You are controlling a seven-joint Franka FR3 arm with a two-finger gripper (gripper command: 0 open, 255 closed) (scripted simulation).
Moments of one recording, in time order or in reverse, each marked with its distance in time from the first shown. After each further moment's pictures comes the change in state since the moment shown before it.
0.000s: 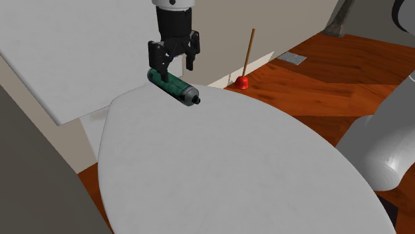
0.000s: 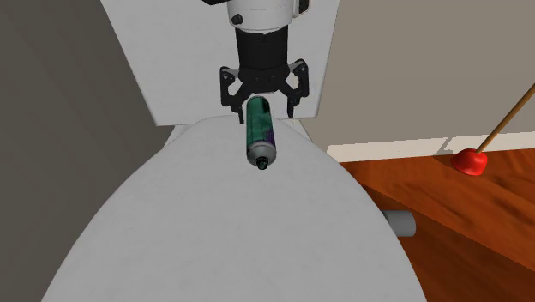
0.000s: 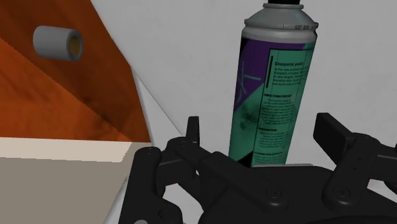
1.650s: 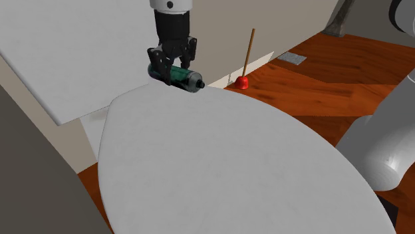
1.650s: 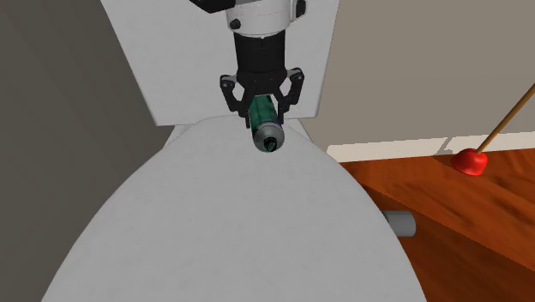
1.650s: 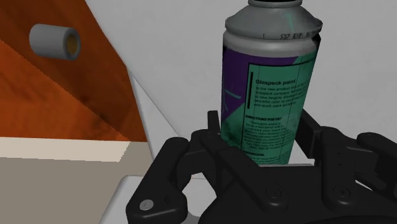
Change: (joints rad) arm 0.002 0.012 0.003 -0.002 -0.005 0.016 0.007
